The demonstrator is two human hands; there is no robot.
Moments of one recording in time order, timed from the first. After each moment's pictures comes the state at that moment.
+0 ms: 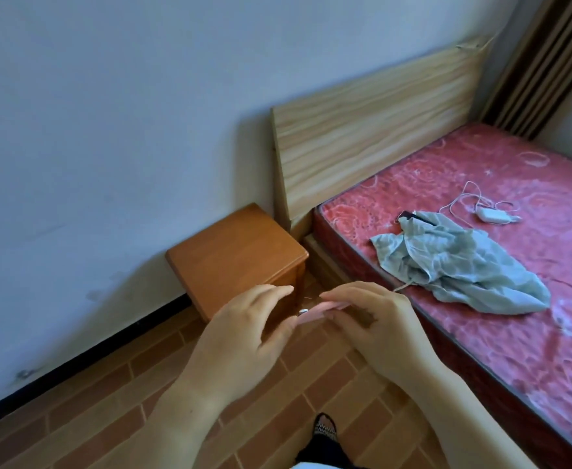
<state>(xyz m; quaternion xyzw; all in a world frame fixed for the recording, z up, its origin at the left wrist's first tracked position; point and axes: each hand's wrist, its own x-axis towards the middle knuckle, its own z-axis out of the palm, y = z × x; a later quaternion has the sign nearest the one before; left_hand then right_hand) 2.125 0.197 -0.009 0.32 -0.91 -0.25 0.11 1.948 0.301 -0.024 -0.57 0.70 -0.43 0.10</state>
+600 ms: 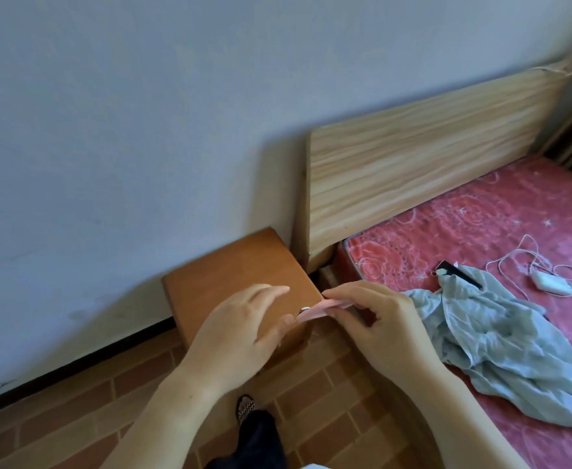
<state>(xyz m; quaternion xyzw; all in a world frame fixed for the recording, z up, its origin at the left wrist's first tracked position) 2.029 -0.025 -0.029 0.37 -0.89 -0.26 0.10 1.838 0.066 -0.029 -0.61 0.67 -0.40 0.14</state>
